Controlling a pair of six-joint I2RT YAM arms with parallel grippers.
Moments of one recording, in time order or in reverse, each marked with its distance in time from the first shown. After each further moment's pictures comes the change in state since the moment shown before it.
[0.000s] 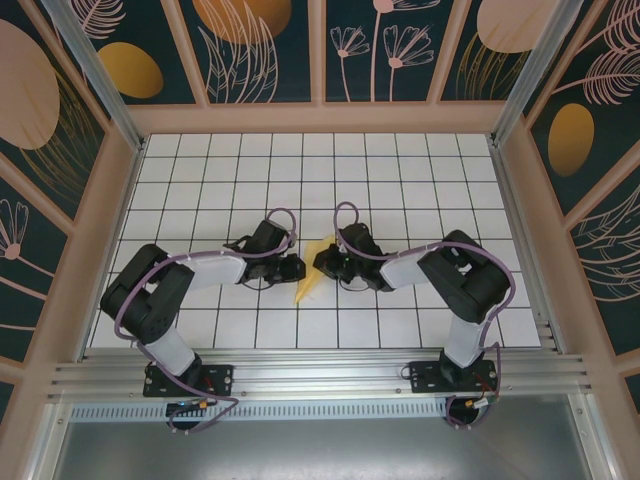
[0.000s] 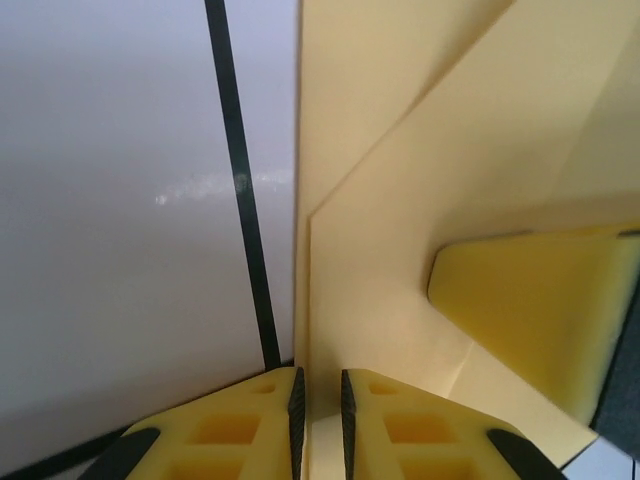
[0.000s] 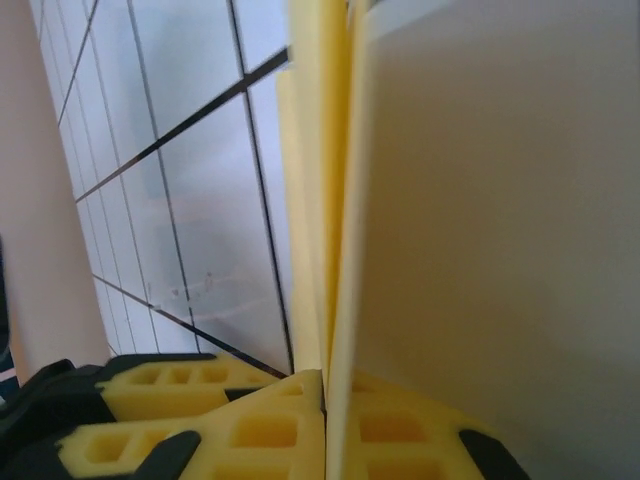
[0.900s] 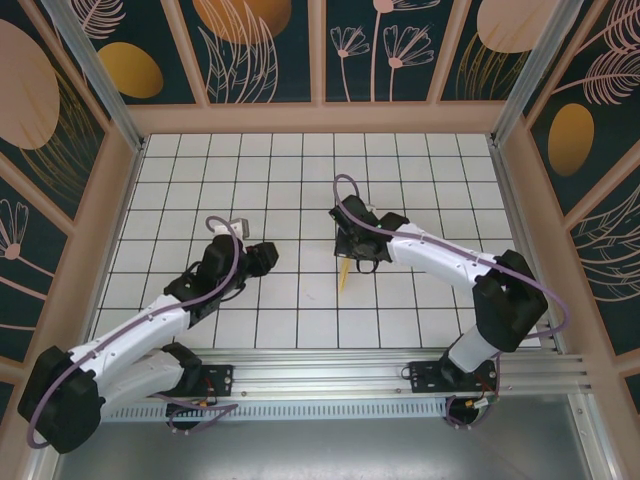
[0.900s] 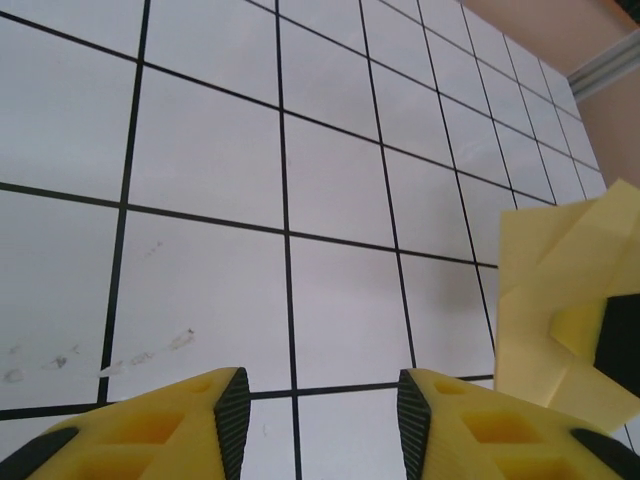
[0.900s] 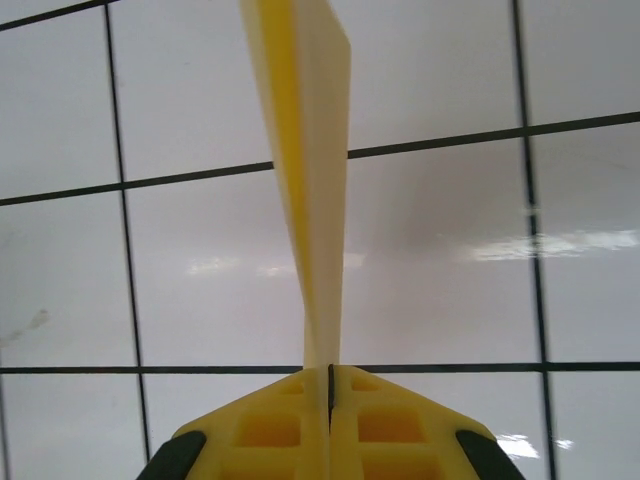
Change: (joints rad) left arm -0.005 -0.675 -0.240 0.011 -0.403 -0.111; right arm 0.052 -0.238 0.420 -1.088 0.539 -0.315
